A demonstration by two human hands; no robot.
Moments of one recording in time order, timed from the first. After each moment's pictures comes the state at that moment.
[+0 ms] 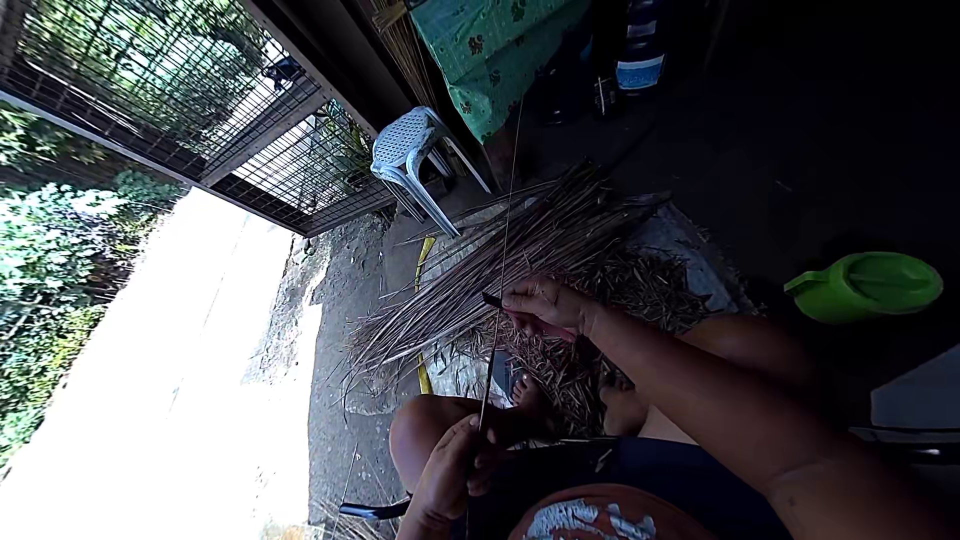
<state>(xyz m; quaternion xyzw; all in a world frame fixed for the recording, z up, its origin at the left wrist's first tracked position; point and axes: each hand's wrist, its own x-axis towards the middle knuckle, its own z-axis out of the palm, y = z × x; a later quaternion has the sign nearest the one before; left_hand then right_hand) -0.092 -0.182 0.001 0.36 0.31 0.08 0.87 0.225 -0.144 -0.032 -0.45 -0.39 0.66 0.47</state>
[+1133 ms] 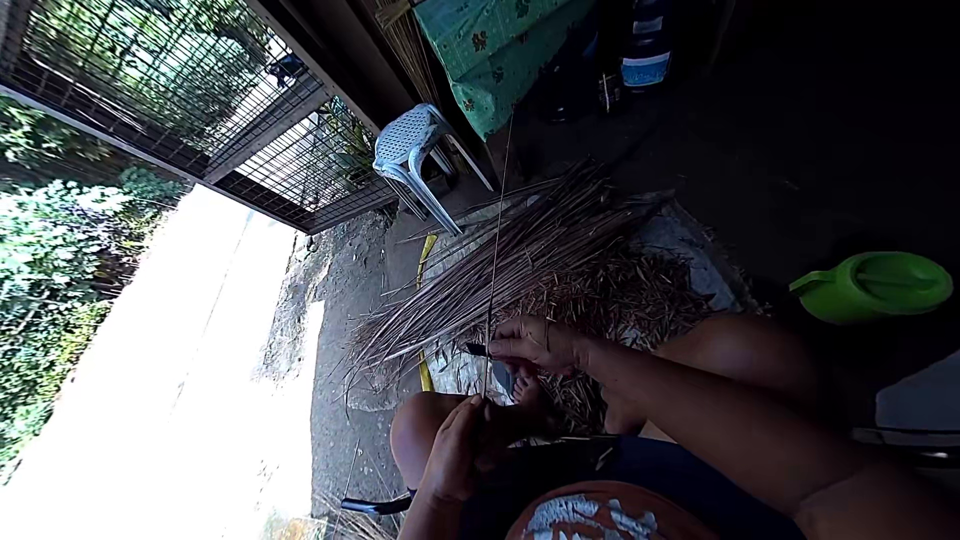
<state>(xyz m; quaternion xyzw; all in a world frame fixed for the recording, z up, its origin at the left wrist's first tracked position) -0.061 -0.182 0.009 0.37 0.33 0.15 0.85 0.191 -0.169 -0.022 -0.39 -0.49 0.67 0.38</state>
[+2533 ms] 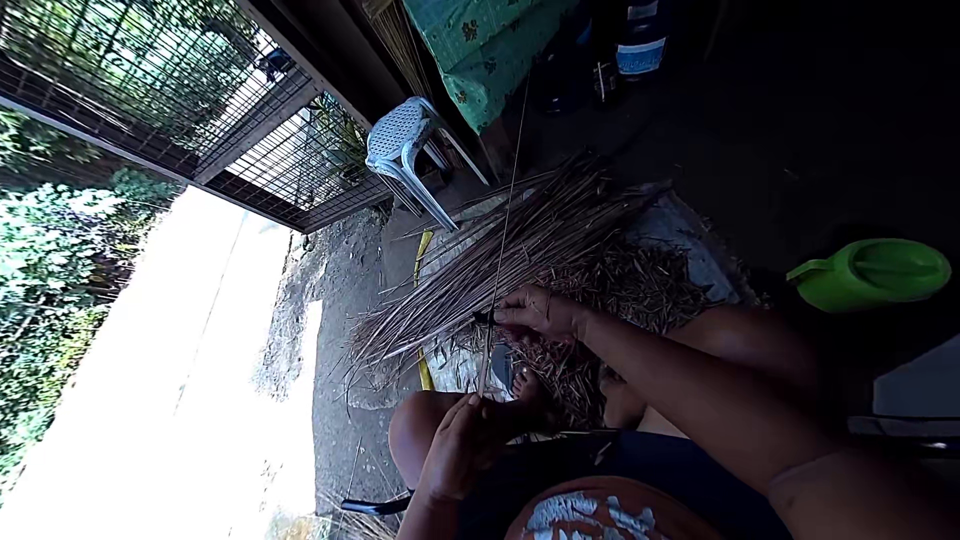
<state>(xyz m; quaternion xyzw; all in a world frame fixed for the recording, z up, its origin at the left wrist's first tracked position) -0.061 -0.181 0.012 0.40 0.36 0.14 0.83 0.214 -0.147 -0.034 -0.46 -0.43 0.67 0.40</state>
